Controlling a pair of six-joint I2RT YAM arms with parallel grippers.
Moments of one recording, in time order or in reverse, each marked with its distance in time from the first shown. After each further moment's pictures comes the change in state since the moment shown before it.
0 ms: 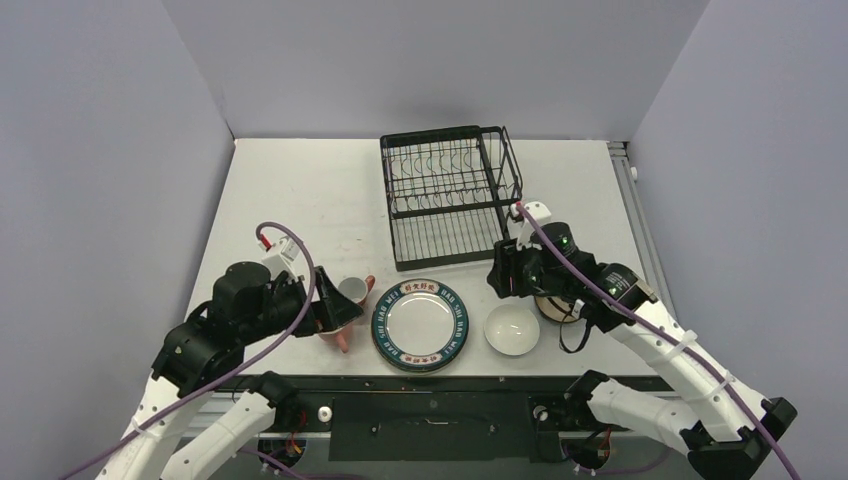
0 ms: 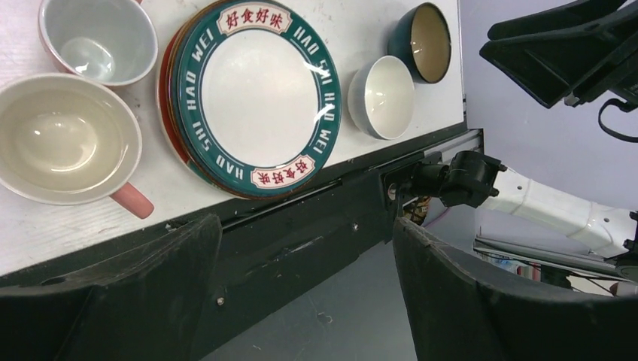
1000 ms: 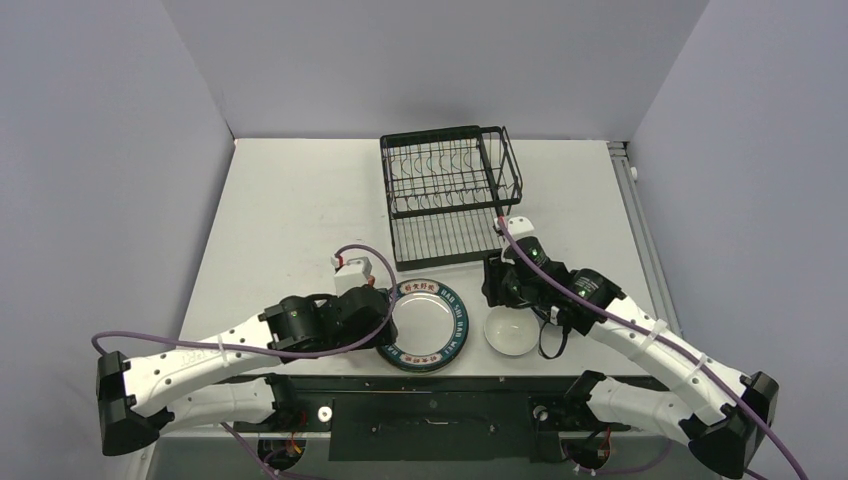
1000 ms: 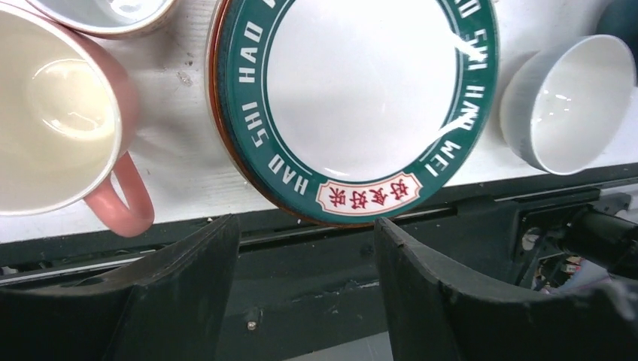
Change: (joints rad) left arm -0.593 0.376 -0.103 0.053 -0.595 -0.355; right arm 0.116 0.058 -0.126 0.072 0.144 0.084
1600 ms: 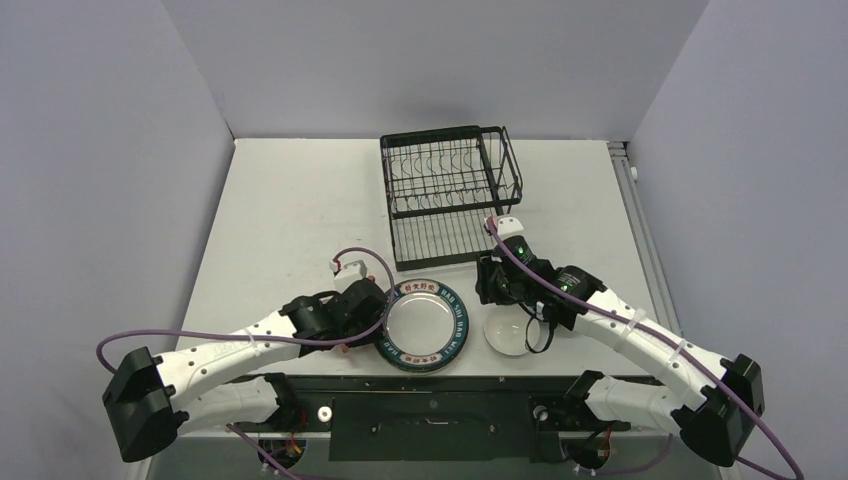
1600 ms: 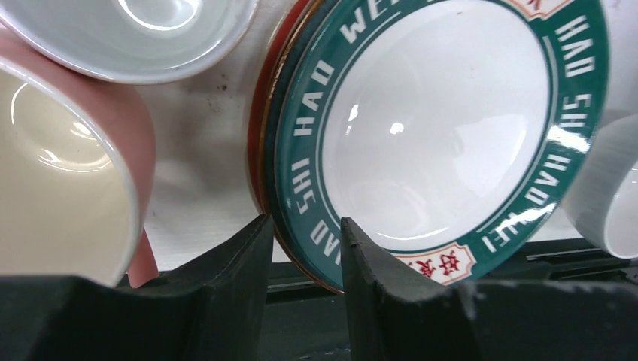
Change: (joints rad) left arm 0.167 0.086 -0.192 0.230 0.089 0.011; right arm 0.000 0.072 -0.043 0.100 0.003 0.023
